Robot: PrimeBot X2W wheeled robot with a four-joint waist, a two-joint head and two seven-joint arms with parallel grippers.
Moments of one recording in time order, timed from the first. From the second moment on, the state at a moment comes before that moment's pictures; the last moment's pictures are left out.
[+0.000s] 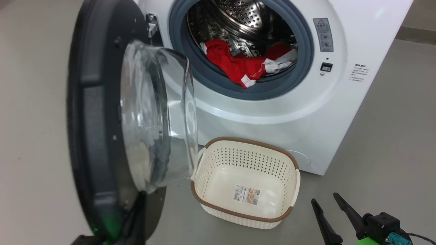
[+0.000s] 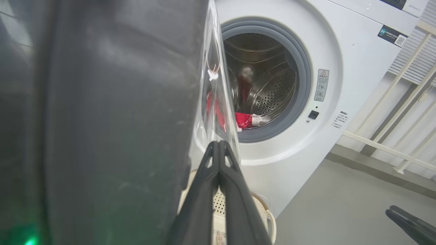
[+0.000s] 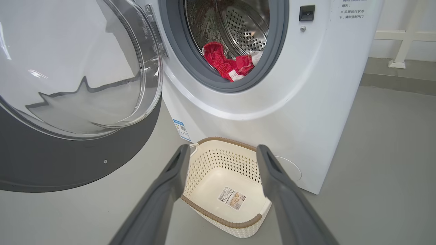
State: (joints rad) left arm 0.03 0.04 -0.17 0.10 -0.42 -0.03 -0.26; right arm 0.05 -0.16 0.18 0.29 0.40 0.12 -0.25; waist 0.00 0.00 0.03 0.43
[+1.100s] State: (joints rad) left arm -0.15 0.02 0.50 0.22 -0.28 -0.09 -0.26; right arm 0.04 -0.18 0.17 0.28 0.40 0.12 -0.25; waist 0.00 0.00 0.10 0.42
